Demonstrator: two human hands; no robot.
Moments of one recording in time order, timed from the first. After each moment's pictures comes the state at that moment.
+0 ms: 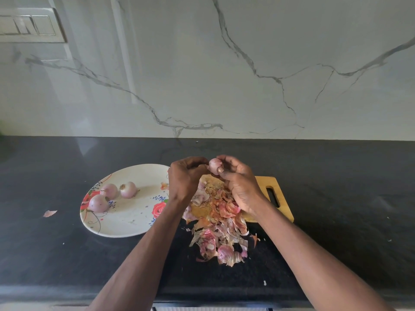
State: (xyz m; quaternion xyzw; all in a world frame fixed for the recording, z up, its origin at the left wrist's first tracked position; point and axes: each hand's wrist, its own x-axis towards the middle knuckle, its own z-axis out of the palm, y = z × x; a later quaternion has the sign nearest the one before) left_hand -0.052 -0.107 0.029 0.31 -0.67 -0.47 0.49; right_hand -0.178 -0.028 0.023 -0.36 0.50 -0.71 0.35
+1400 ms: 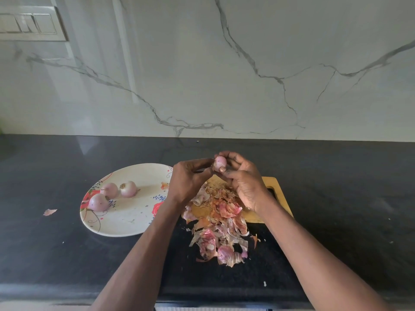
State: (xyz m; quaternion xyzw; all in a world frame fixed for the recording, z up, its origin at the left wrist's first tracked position) left_hand -0.045 -0.106 0.031 0.24 -0.77 -0.39 0.44; right_hand -0.187 -0.024 0.031 -0.36 0.44 -0.72 0.41
